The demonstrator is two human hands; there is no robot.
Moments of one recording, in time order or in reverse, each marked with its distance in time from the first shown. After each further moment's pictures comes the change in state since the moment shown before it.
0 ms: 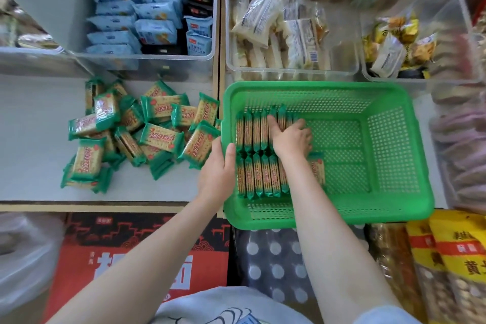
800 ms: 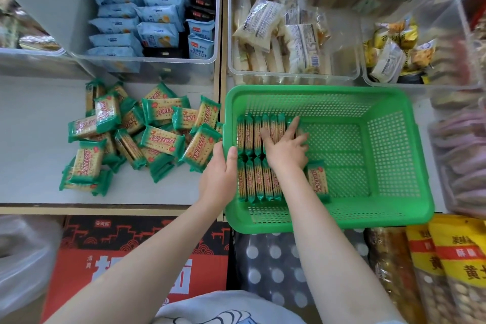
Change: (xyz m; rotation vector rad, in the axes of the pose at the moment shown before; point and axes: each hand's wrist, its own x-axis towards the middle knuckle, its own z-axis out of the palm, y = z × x) left_hand 0.006 -0.007 0.003 0.043 0.015 0.010; right_hand -0.013 0.002 0.015 -0.289 0.009 -0.044
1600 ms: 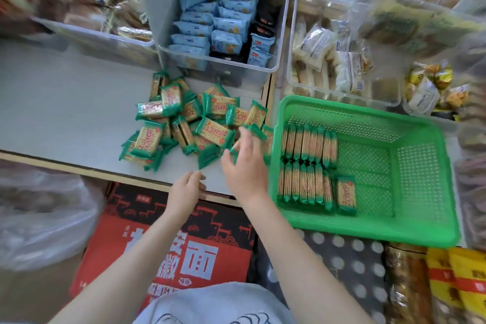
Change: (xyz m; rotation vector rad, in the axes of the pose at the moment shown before) left_hand -0.035 -0.130 -0.105 -0.332 0.048 -0.377; right_hand -0.162 -0.108 0.030 0.430 0.096 -0.659
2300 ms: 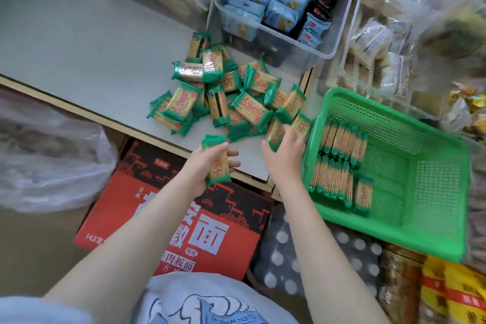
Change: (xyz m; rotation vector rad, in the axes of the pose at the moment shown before) left_hand -0.001 -0.010 -0.038 -0.763 -0.283 -0.169; right_hand 0.006 0.023 0.028 -0.142 -0.088 0.244
